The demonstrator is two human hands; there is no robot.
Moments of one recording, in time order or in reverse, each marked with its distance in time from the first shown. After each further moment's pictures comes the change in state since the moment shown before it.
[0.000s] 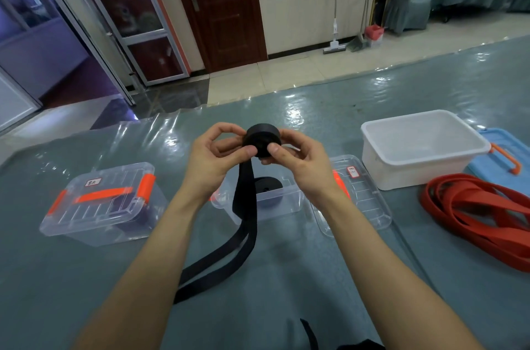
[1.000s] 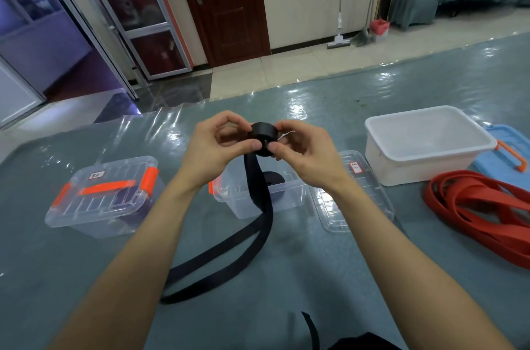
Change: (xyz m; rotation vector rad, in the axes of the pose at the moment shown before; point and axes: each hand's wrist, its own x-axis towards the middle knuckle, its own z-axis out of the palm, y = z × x) left_hand 0.006 0.017 -0.003 0.192 -0.022 0.063; right_hand 0.006 -0.011 -0.010 -0.370 -0.047 -0.165
